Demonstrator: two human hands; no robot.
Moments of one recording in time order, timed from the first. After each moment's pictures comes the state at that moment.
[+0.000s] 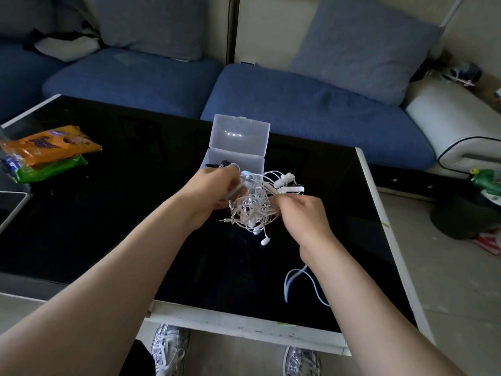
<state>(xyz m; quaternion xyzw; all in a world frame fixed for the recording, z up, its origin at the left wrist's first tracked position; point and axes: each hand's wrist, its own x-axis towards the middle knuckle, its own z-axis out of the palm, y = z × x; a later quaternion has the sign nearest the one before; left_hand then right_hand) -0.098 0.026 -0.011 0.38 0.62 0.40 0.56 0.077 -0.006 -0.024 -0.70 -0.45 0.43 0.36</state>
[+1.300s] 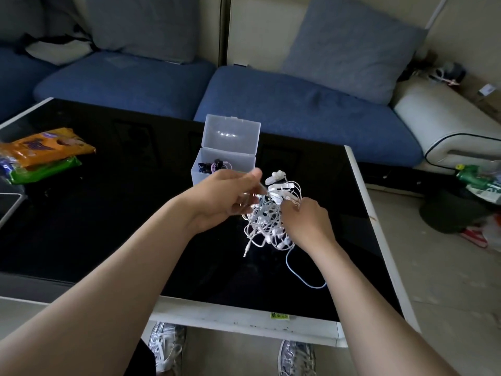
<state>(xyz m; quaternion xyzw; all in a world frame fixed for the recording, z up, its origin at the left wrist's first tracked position) -0.075 0.005 -0.006 0.47 0.47 0.35 0.66 0.115 -0.012 -0.036 -0.75 -0.56 0.27 0.22</state>
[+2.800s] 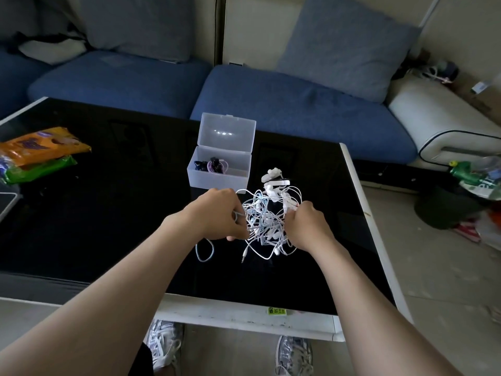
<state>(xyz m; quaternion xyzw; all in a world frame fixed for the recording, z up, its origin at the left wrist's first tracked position) -0.084 -0.005 -0.025 0.77 0.57 0.04 0.29 0.131 -0.011 -0.053 -0.77 -0.58 0.25 0.11</state>
